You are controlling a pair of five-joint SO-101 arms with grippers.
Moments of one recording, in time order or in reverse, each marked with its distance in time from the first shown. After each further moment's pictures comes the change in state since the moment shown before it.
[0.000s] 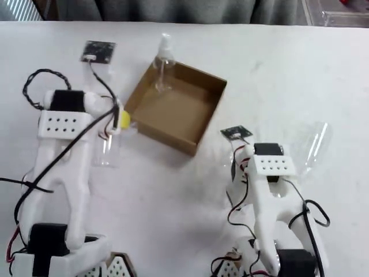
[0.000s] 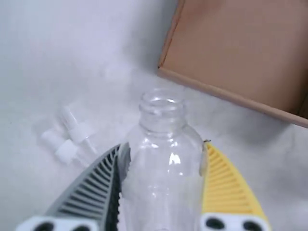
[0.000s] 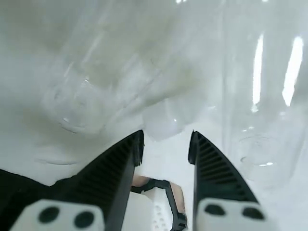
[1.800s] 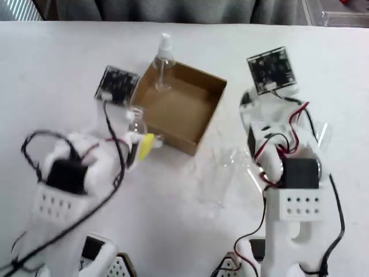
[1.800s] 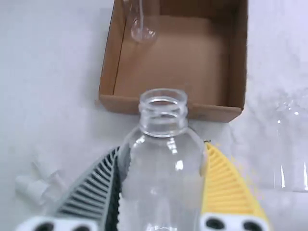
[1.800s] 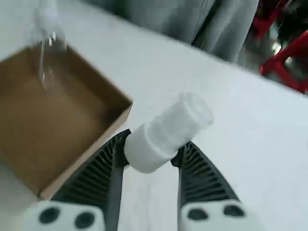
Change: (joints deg) left arm 14.2 -35.6 22.9 -8.3 -0.1; right arm 0.4 -23.9 -22.9 -27.8 1.1
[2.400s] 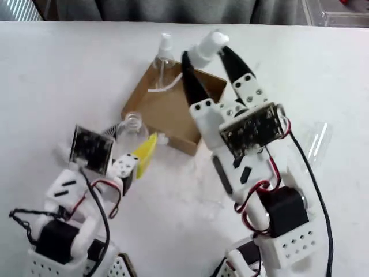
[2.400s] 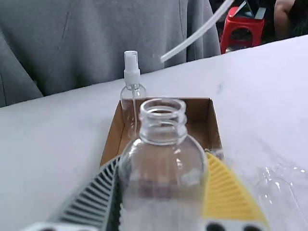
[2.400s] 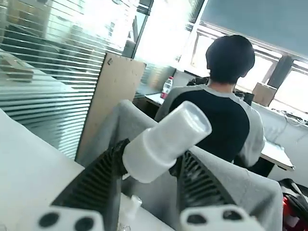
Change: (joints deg) left arm 3.3 -36.1 25.5 -17.8 0.0; right arm -25.2 -9.4 -2.7 -24.4 0.0
